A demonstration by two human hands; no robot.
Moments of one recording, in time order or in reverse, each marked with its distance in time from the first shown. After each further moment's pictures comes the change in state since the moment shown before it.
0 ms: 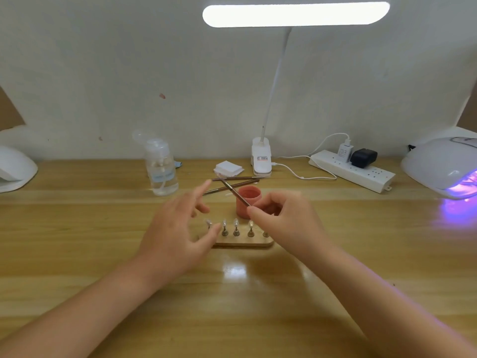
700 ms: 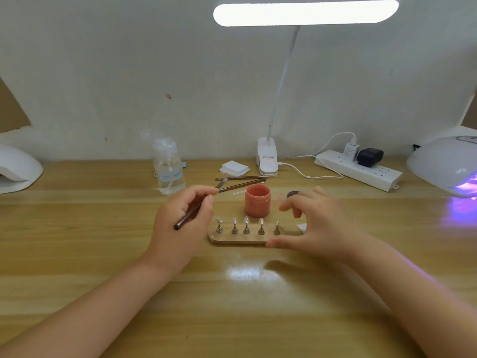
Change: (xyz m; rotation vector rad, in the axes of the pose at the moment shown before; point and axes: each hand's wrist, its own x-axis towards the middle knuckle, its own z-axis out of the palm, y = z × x) left_hand 0.006 0.004 0.000 -0.527 0.193 -0.229; right_hand 0.005 0.024 -0.032 -0.714 -0.197 -0.259
